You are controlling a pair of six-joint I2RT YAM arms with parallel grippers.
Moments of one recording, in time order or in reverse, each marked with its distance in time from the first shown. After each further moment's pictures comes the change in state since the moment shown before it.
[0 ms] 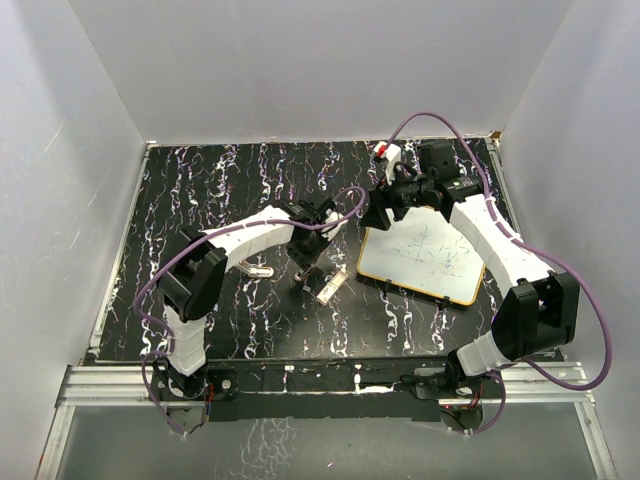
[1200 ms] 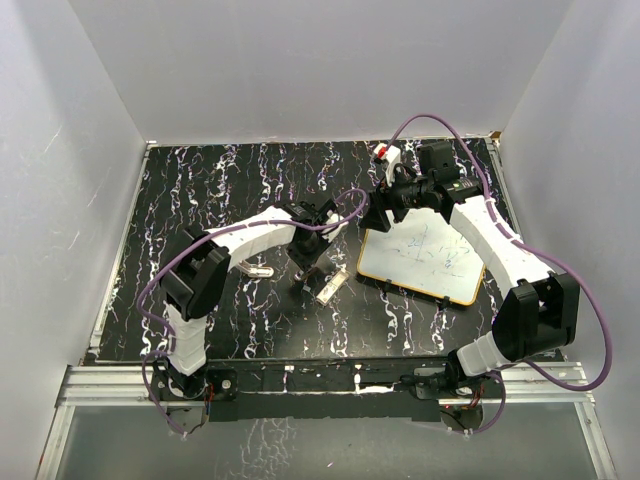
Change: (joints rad) left arm -0.002 0.026 0.000 0.005 -0.003 0.007; right arm 0.000 -0.006 -0.016 0.006 -0.019 0.000
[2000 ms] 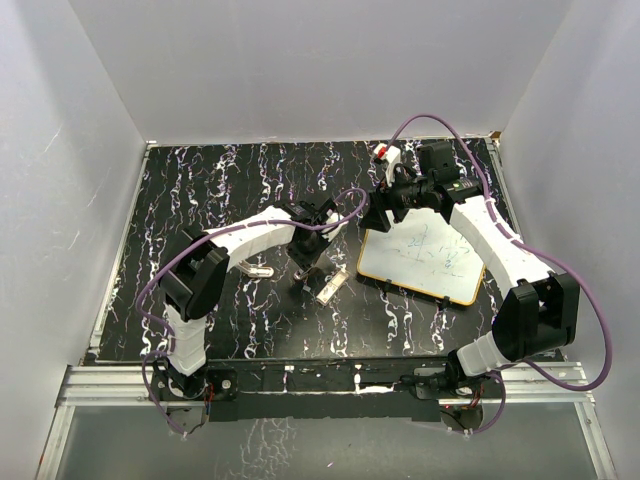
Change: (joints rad) left arm 0.000 -0.010 0.001 0.001 -0.007 0.004; right arm 0.000 0.000 -0.001 0.000 0.000 0.000
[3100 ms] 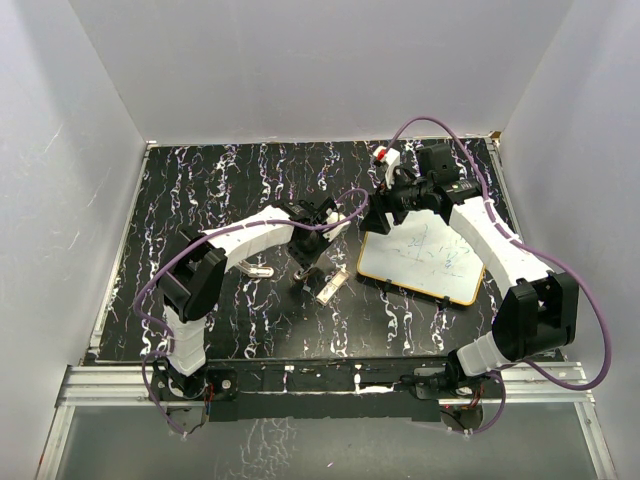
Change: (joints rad) left arm 0.000 -0.014 0.000 0.005 0.026 0.057; right arm 0.000 0.000 -0.016 0.003 -0.011 0.000
